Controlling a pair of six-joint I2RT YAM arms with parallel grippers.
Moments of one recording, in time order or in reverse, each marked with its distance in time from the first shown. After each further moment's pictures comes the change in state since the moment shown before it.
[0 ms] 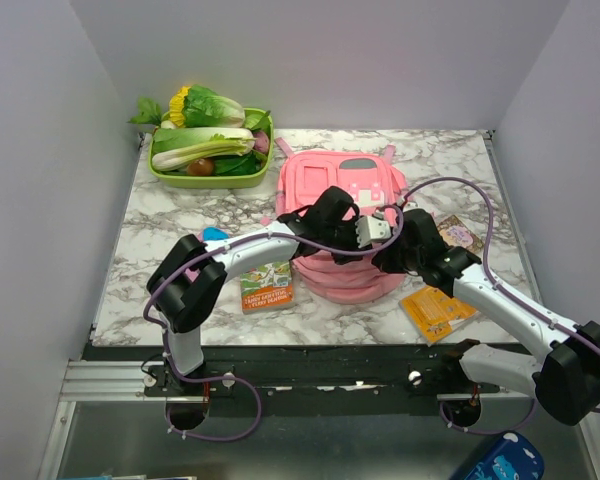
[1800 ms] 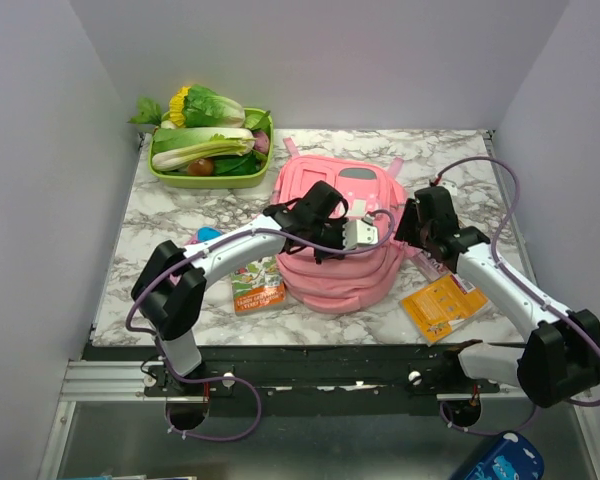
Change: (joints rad) left arm 0.033 -0.083 0.033 -0.301 0.030 0.154; right arm -0.200 0.122 0.117 -0.023 0.244 -0.012
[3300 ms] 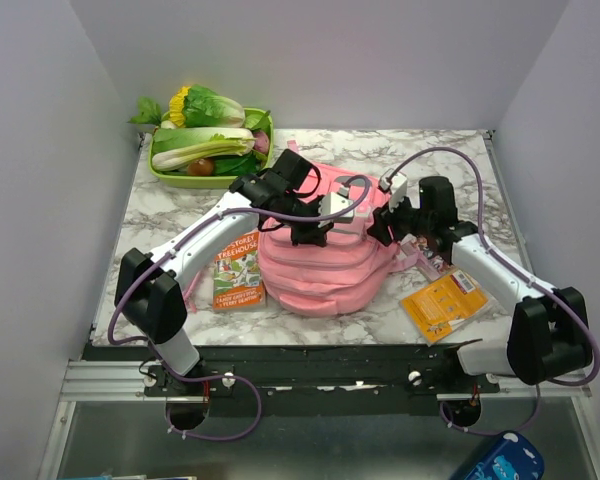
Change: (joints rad) left arm 0.159 -0.080 0.179 -0.348 0.208 0.107; right arm -0.059 0.090 -0.011 0.313 -0.715 -0.799
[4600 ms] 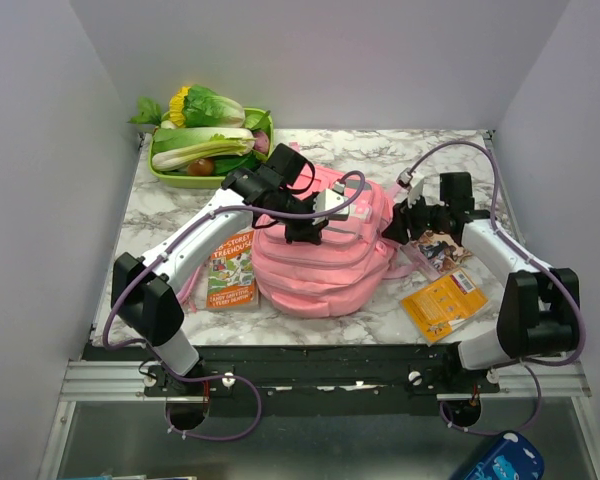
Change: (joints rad) left arm 0.020 -0.020 0.047 -0.095 0.012 0.026; right arm -0.212 0.125 0.082 -0.186 -0.257 -0.087
